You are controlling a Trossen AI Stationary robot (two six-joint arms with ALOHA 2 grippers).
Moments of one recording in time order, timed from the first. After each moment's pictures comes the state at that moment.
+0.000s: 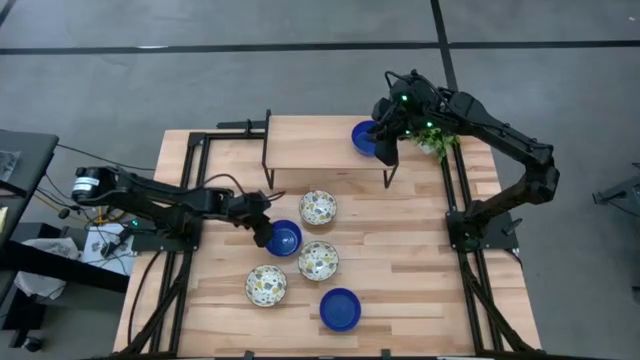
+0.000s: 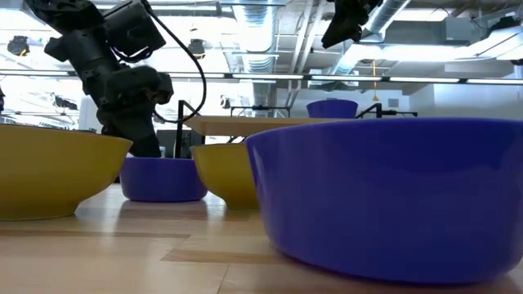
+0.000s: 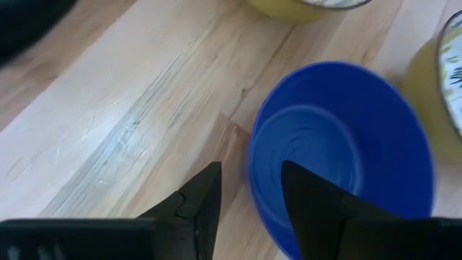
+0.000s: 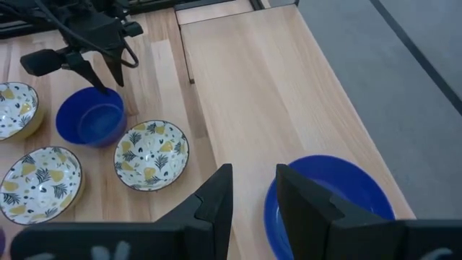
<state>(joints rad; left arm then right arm) -0.01 1.07 0.51 -0.24 -0.10 -0.56 -0.50 1.43 1.62 -0.98 -0.18 -0.23</state>
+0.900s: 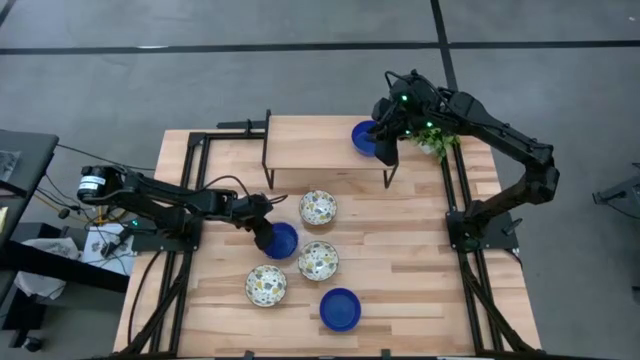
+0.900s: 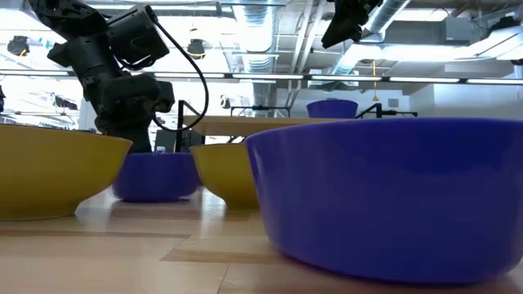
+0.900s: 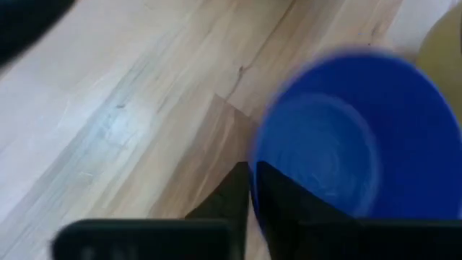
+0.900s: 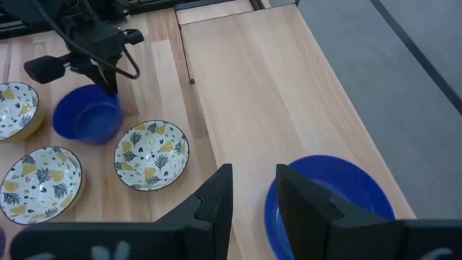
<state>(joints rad) -0.01 1.12 0.51 -0.22 -0.05 -0.55 -0.50 1.43 1.62 -0.98 -0.18 -0.23</state>
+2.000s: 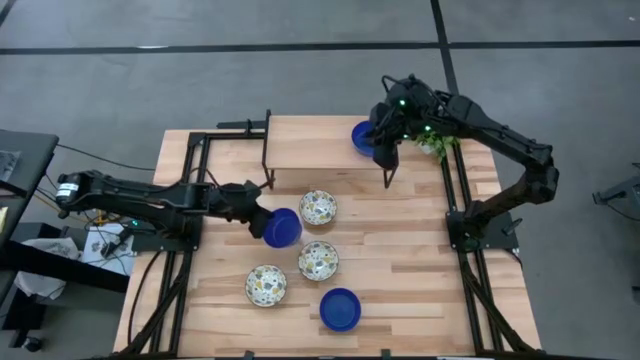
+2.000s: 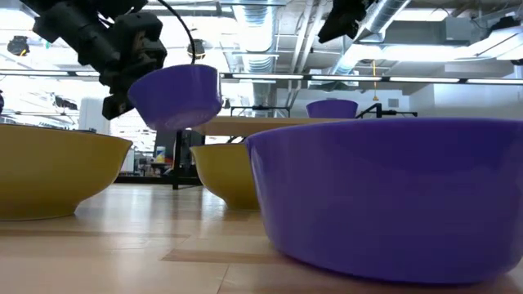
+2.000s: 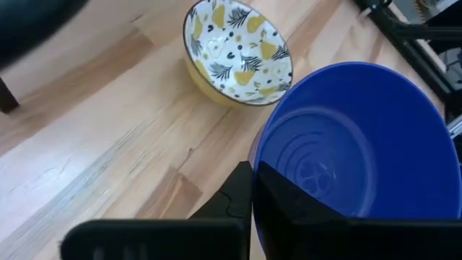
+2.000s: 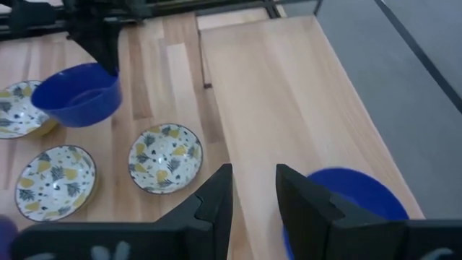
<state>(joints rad) -0.01 0.82 0.51 -0.21 -0.10 -0.70 -0.45 1.43 1.62 -0.96 -0.18 -0.24</state>
